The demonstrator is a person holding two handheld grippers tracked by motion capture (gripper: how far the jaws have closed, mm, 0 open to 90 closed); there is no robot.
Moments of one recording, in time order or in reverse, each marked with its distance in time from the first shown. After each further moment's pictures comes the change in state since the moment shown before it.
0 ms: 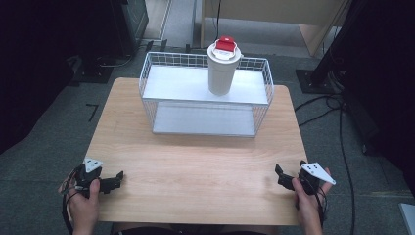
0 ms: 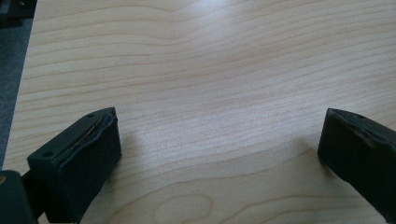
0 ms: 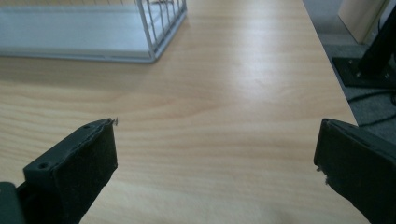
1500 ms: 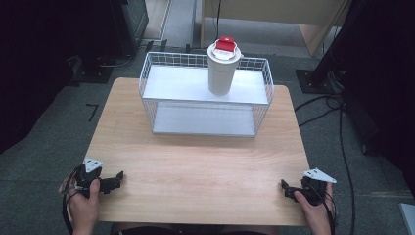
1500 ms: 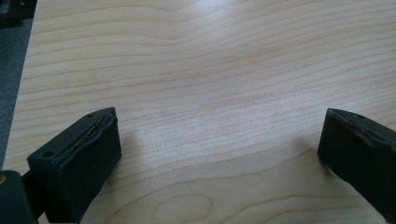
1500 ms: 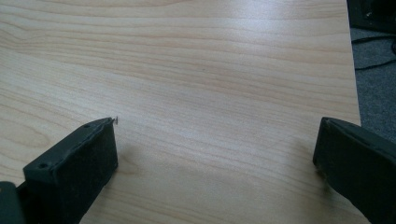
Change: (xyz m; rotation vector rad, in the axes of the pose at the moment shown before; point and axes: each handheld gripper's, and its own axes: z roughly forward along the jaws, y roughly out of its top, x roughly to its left) left arm 0.000 0.000 0.000 0.000 0.000 0.000; right arm -0.018 -0.014 -0.012 0.298 -0.016 -0.094
